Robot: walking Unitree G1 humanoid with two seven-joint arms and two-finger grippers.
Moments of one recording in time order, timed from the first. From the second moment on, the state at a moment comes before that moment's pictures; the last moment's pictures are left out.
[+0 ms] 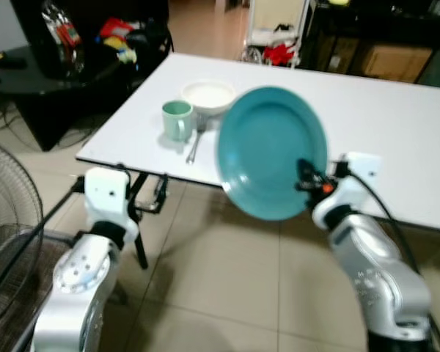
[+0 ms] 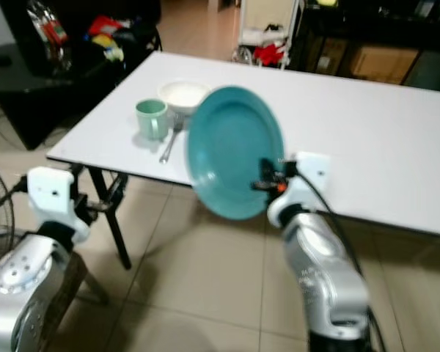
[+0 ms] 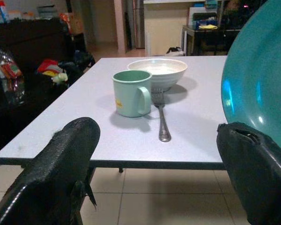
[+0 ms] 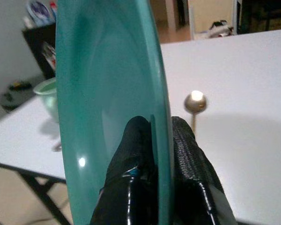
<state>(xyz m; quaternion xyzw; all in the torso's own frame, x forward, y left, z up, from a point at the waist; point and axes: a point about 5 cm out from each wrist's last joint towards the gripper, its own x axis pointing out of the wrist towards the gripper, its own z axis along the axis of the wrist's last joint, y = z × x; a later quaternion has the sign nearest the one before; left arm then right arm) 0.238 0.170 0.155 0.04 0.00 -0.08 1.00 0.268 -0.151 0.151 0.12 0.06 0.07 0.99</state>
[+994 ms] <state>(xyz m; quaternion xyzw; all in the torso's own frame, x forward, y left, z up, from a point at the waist) 0.229 0.154 0.161 0.02 -0.01 -0.19 0.98 0.261 -0.167 0.151 0.30 0.07 0.11 0.94</state>
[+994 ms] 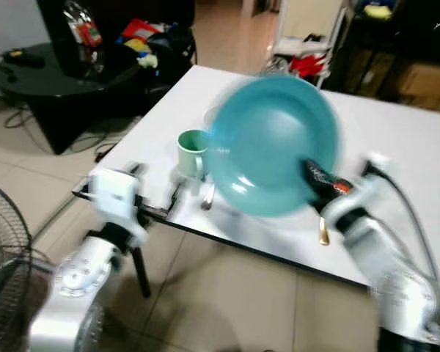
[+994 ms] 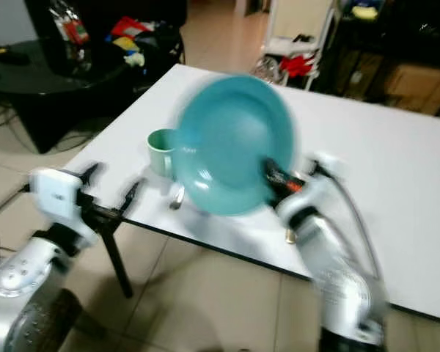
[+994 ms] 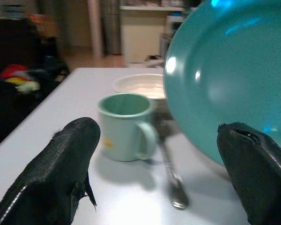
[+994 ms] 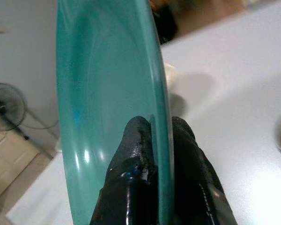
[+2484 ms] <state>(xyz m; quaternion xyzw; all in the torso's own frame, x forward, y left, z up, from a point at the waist) 0.214 0.138 0.152 0.04 0.09 -0.39 0.91 0.284 -0.175 0.111 0.48 0.31 -0.02 0.82</state>
